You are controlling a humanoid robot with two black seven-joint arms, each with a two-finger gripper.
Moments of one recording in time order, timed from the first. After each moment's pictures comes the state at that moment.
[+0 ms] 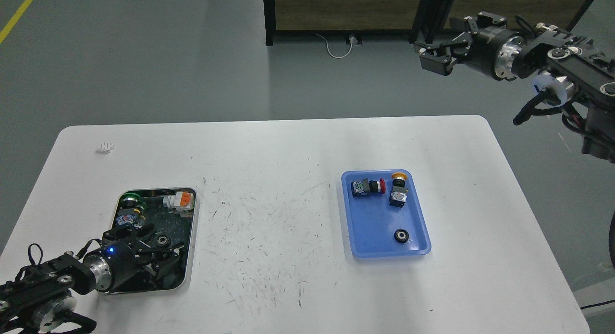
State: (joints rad) left arm -0.44 0.60 -0.24 -1.07 0.51 -0.03 -0.16; right arm 1.18 -0.58 0.24 0.72 -0.42 0.30 0.03
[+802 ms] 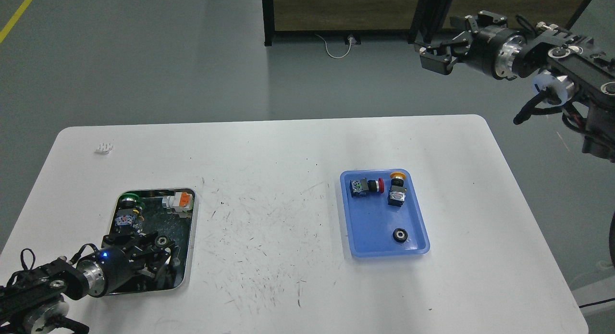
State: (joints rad) left arm -0.42 0.62 -0.24 -1.07 0.51 -0.04 -0.16; right arm 1.18 -0.59 0.24 0.72 -0.42 0.30 0.03
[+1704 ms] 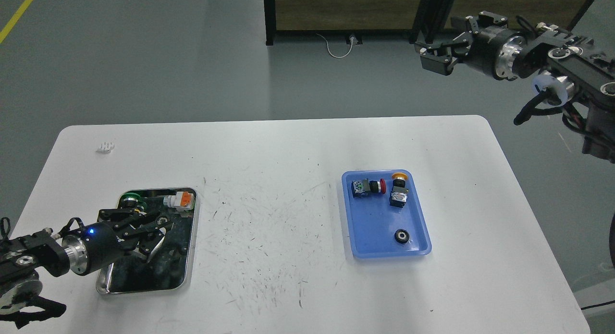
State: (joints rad) left arm -0.55 0.81 -0.25 -1.37 0.53 -0.12 -0.06; right arm 1.18 -0.59 0.23 0.70 -0.42 0.30 0.03
